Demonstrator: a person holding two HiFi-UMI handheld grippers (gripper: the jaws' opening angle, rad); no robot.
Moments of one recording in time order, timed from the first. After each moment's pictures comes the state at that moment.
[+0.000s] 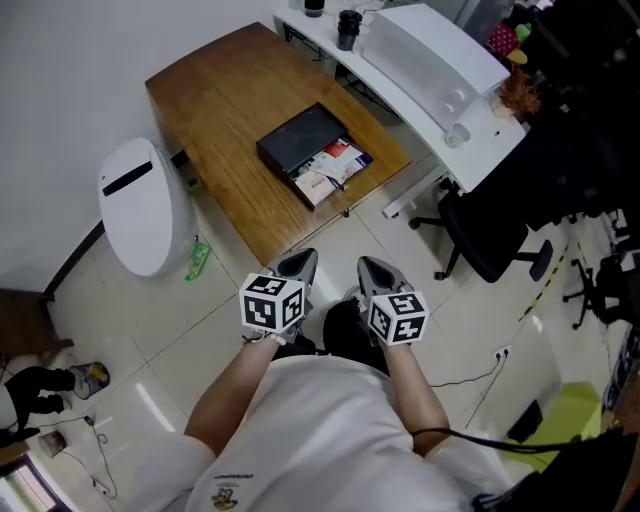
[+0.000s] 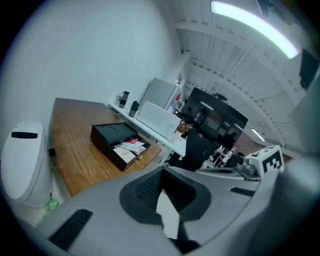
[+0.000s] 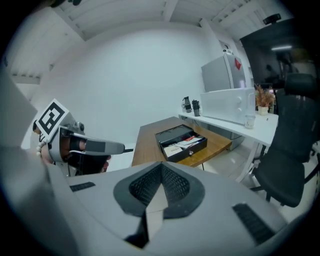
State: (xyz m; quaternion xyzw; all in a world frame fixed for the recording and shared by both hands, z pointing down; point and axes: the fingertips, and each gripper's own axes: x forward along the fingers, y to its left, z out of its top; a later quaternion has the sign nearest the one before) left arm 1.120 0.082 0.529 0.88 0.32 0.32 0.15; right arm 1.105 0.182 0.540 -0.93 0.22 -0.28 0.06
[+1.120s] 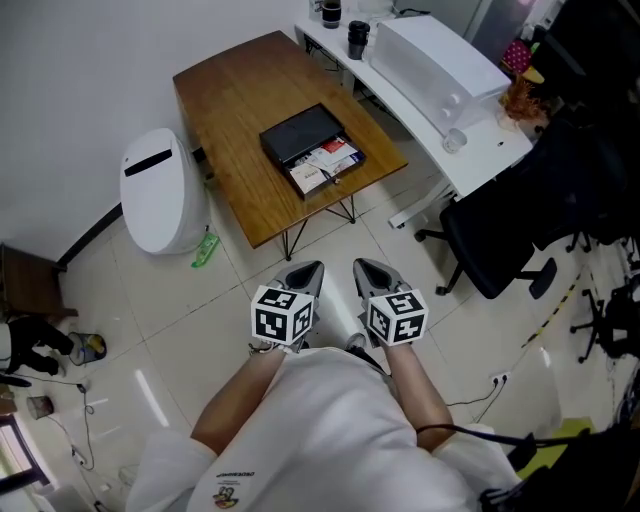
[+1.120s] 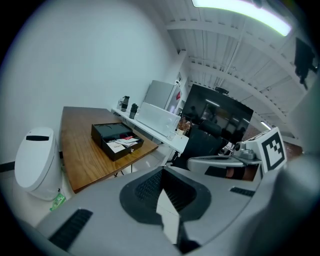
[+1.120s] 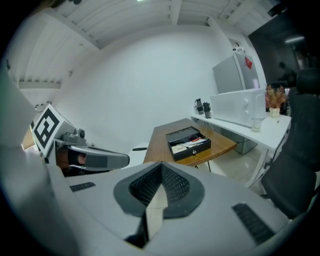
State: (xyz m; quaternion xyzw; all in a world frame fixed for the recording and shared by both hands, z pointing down) left arm 1.036 0.163 0.518 0.91 0.26 0.30 0.12; right arm 1.050 0.237 0.518 -0.91 0.32 -0.26 0.05
